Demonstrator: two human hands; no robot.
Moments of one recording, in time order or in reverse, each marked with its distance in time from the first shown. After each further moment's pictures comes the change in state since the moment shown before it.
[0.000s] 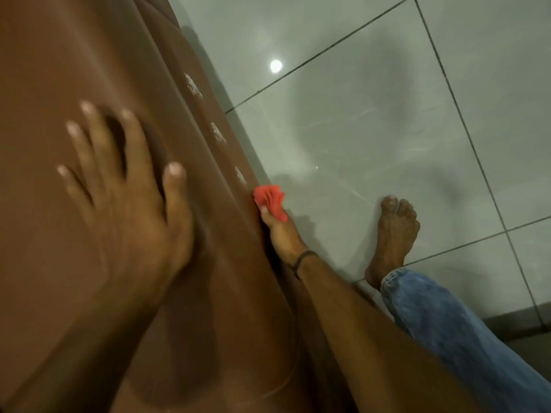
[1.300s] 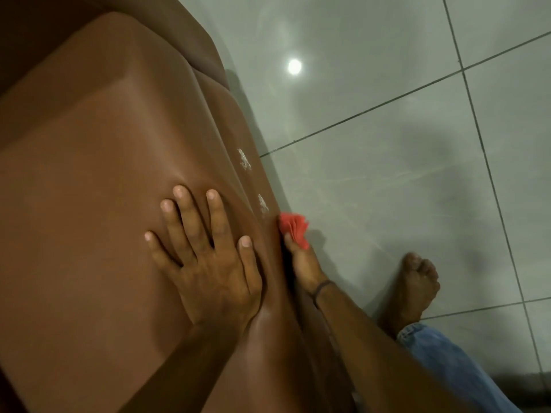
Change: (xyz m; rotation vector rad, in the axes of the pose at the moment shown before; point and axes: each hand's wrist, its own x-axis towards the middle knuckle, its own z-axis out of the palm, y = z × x) left_hand 0.053 -0.001 0.049 0.219 0.031 -0.026; right_hand 0.056 -0.073 0.034 0.029 -0.003 0.119
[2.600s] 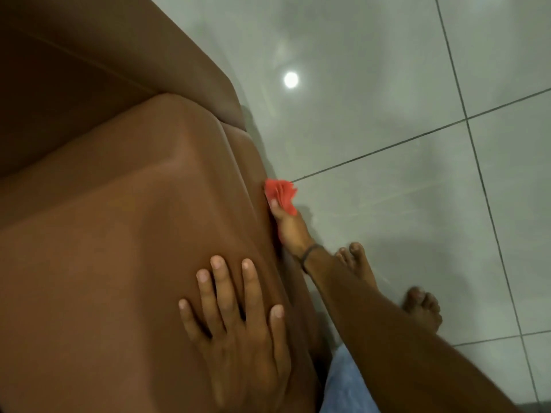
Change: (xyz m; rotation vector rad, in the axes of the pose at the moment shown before) left_hand 0.003 0.001 -0.031 -0.071 -0.104 0.006; right_hand 0.091 -0.117 0.067 -0.065 -0.025 -0.044
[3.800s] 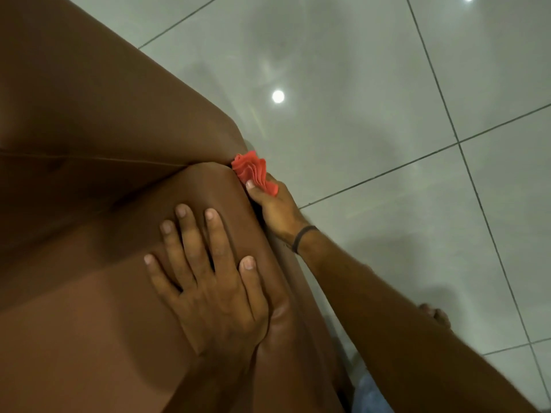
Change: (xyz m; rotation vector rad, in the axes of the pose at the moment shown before) left_hand 0.143 -0.044 -0.007 -0.020 0.139 0.002; right_hand 0.042 -0.088 0.049 -0.251 -0.003 -0.126
